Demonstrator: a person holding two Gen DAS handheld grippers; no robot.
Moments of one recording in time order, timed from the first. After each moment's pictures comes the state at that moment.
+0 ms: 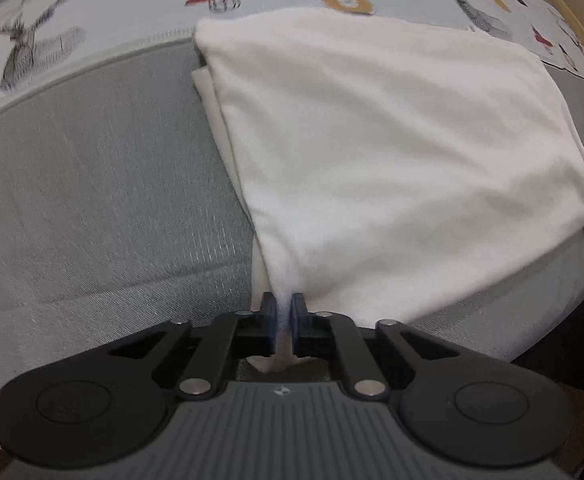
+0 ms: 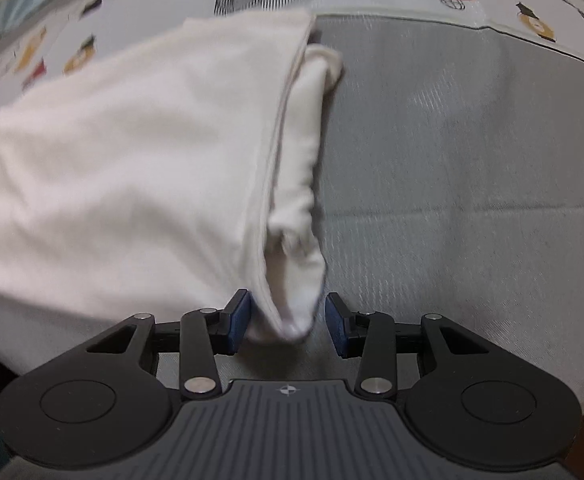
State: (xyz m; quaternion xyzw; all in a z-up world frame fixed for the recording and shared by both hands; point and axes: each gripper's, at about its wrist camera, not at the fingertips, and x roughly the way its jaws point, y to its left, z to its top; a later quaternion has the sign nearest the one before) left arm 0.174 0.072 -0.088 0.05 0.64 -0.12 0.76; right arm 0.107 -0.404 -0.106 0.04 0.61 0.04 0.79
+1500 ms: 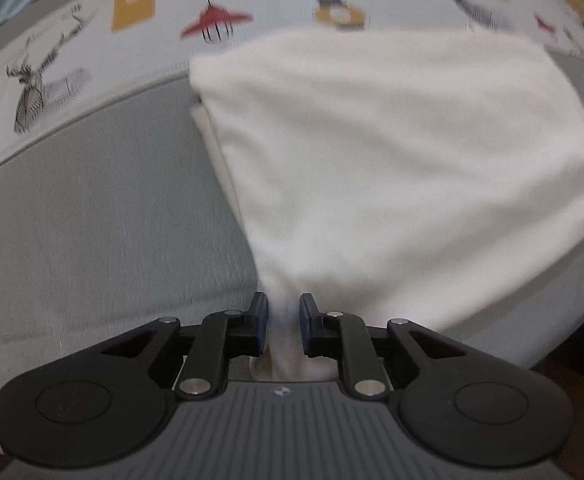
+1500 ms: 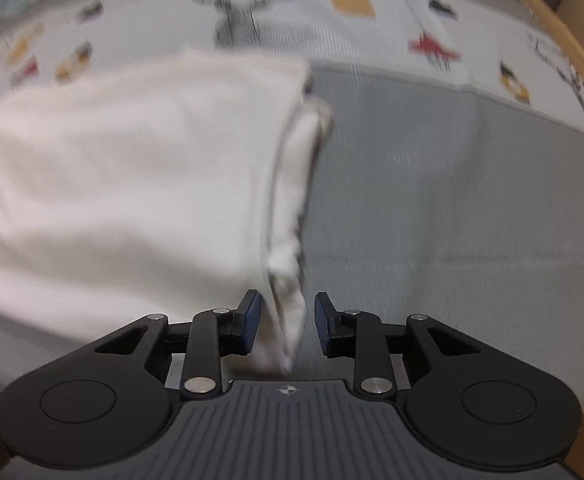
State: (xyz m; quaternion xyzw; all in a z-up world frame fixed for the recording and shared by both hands) left arm 0.175 0.053 -0.074 0.09 0.61 -0.10 0.78; right arm 0.113 -0.391 -0.080 -0.01 0.56 0.01 0.83
